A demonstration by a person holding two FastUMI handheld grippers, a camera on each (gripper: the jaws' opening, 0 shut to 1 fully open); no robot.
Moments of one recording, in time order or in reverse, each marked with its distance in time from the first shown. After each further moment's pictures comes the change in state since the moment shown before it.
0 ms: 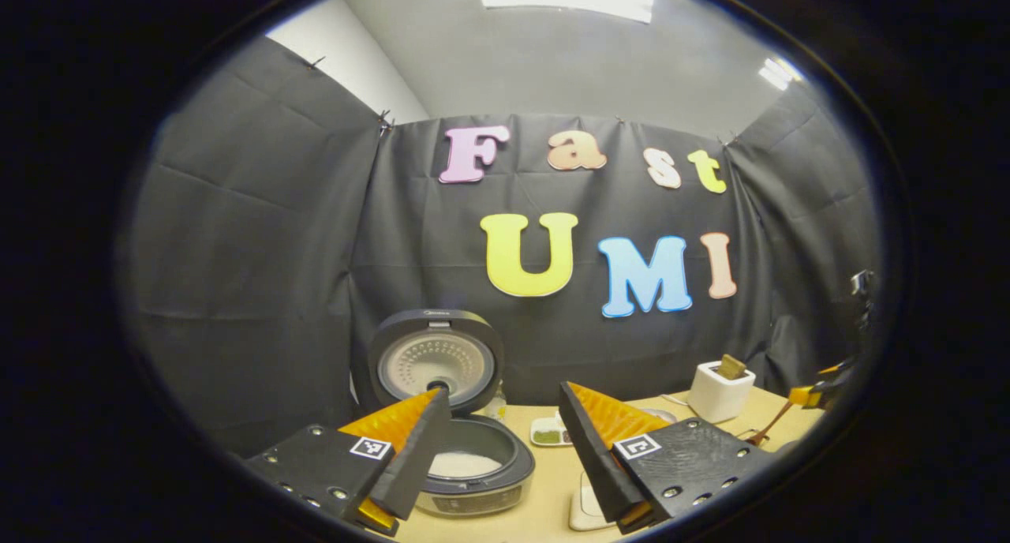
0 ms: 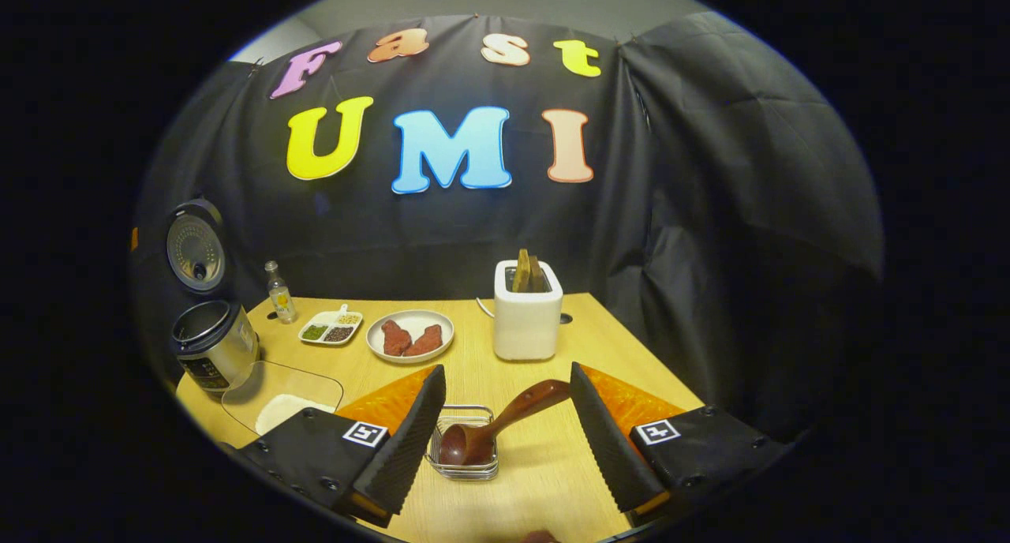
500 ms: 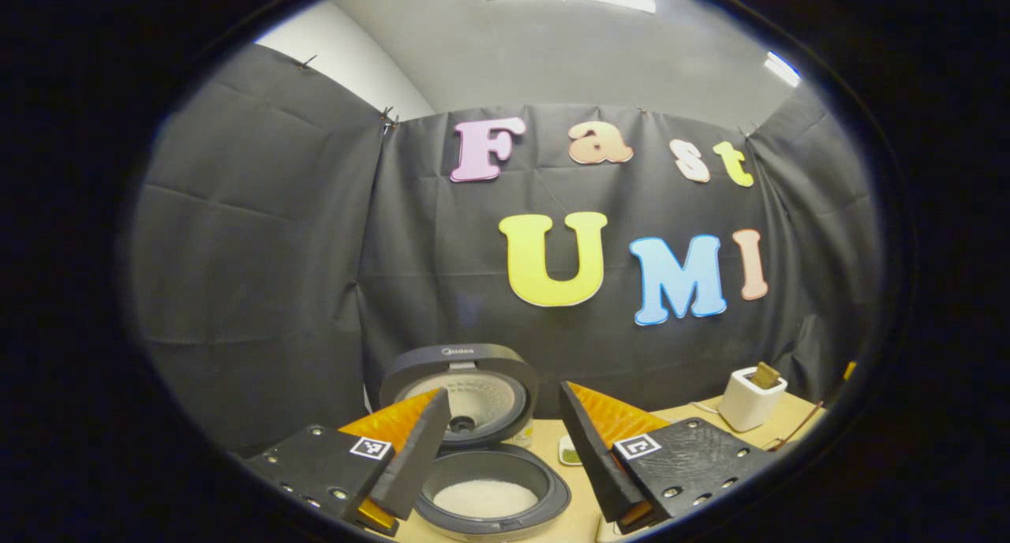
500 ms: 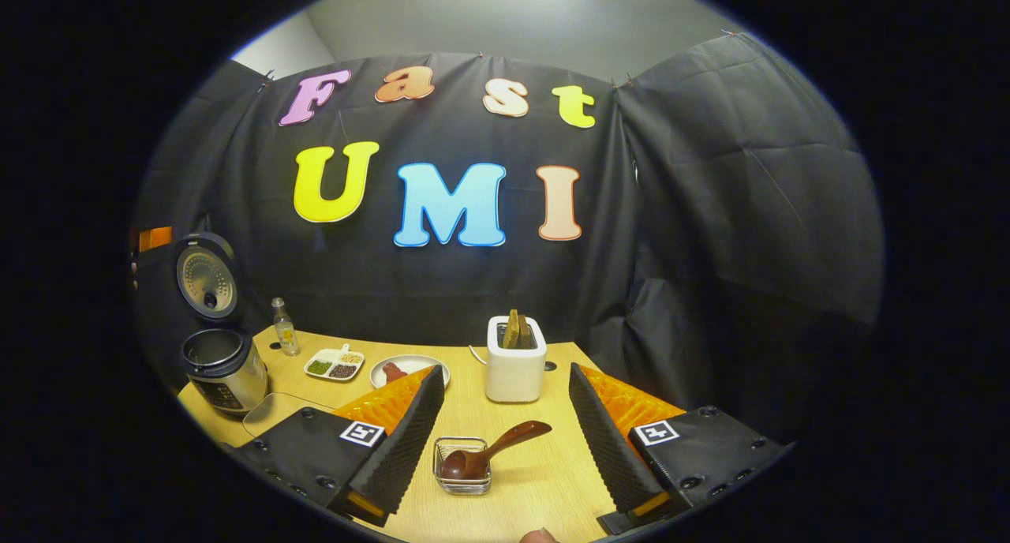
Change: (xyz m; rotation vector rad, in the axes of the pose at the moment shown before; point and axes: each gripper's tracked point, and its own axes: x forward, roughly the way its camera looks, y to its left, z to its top) left arm 0.101 0.043 0.041 0.027 0.022 0.053; right arm -0.050 -0.004 0.063 -0.013 -0.142 -0.048
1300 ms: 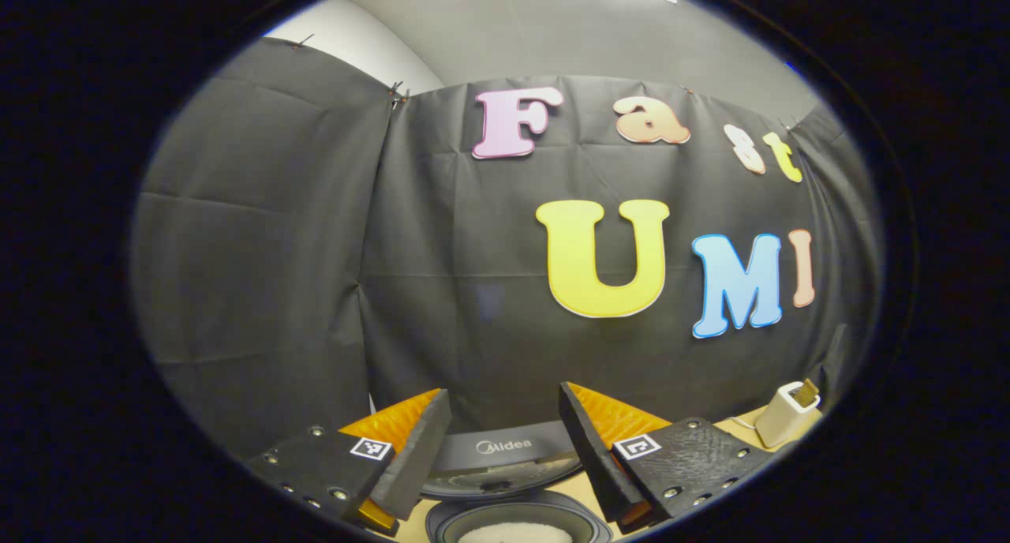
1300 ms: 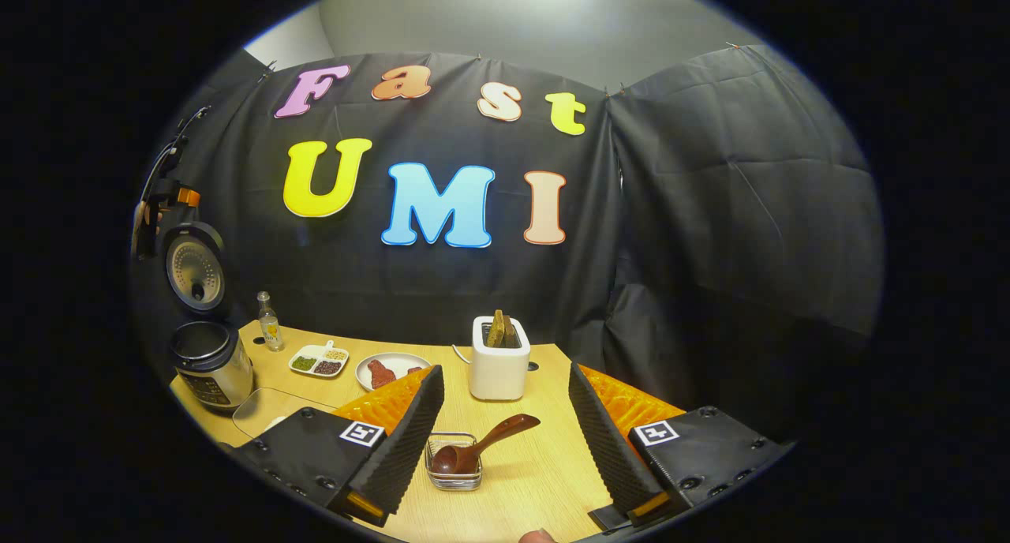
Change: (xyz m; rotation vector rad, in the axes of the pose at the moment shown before) left arm 0.174 0.067 0.008 -0.017 0.078 0.072; right arm -0.015 0.009 -0.008 -0.030 0.018 -0.069
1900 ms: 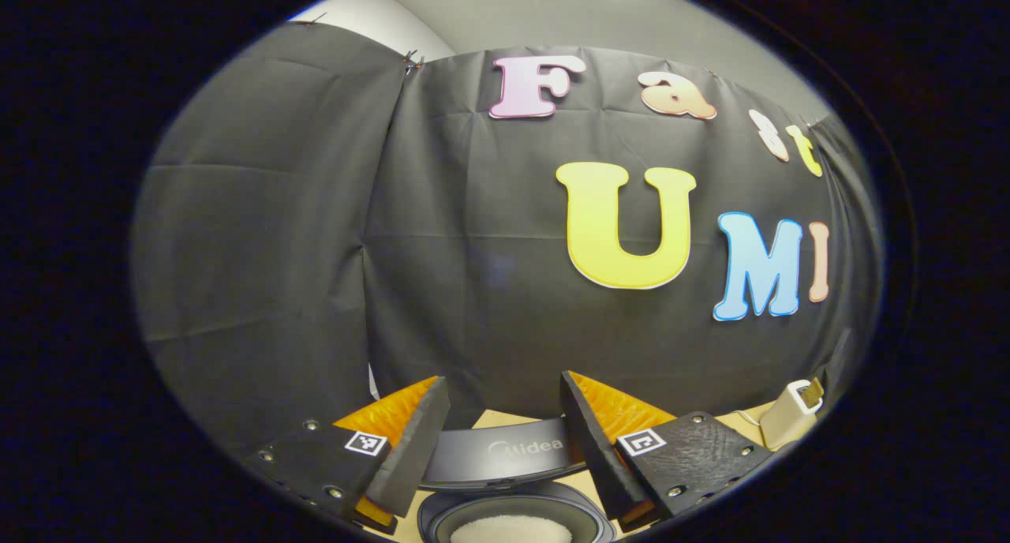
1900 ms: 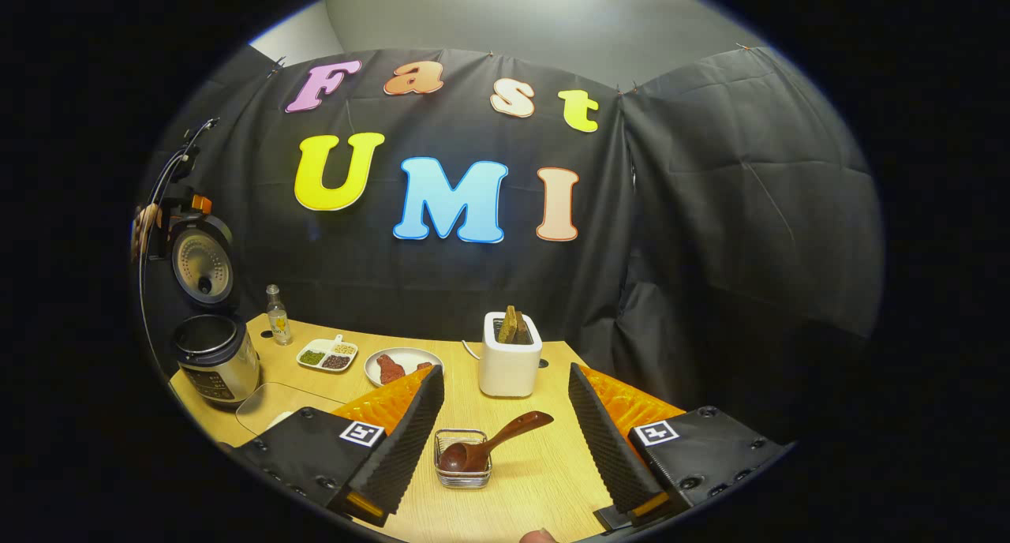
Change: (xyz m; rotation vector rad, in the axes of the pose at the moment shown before) left arm 0.023 0.004 -0.048 -0.031 0.109 0.028; right arm 0.000 0.012 0.000 -0.013 0.010 0.050
